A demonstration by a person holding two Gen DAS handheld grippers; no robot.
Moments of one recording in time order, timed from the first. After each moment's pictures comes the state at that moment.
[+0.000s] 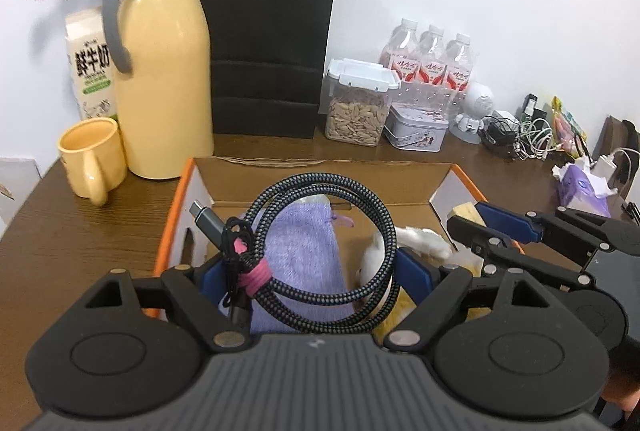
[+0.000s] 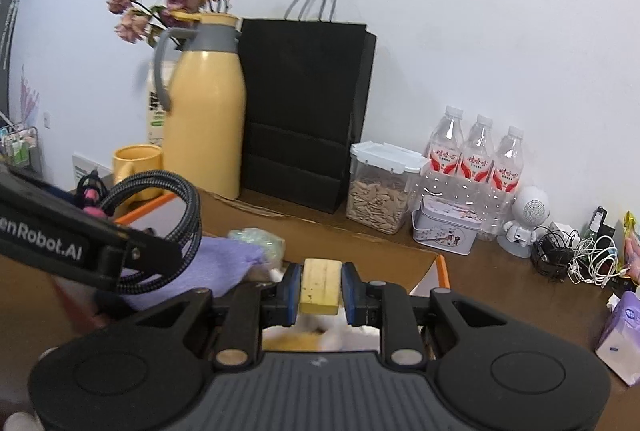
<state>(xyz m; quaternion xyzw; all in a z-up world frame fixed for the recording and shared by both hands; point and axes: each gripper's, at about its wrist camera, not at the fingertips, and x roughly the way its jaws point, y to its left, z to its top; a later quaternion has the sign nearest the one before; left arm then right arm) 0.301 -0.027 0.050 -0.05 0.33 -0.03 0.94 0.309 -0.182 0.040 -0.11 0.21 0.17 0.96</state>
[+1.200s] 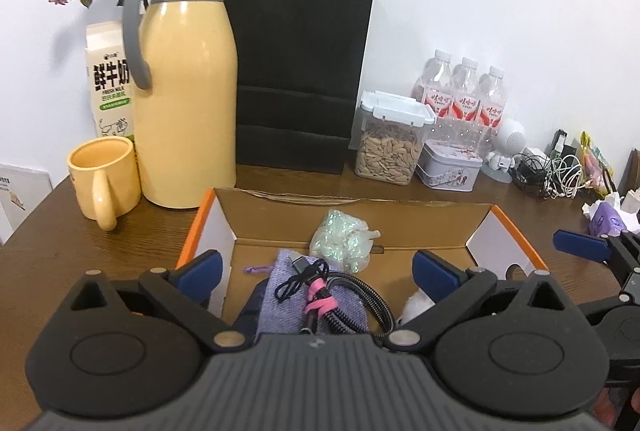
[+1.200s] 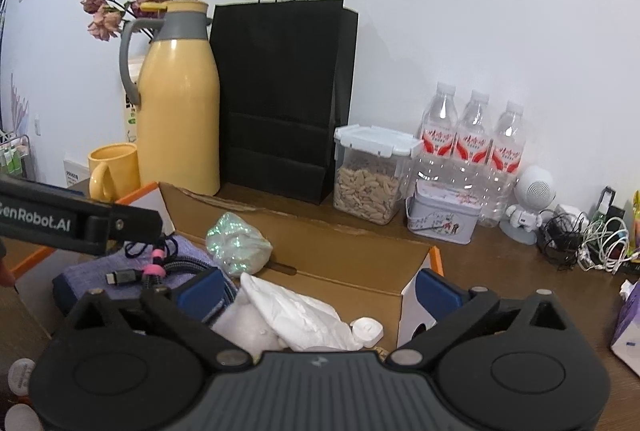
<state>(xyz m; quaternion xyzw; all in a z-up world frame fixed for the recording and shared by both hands) 0.316 -0.013 0.038 -0.06 0.27 0.01 0.96 0.340 -0.197 0.026 -0.09 0.22 0.17 0.96</state>
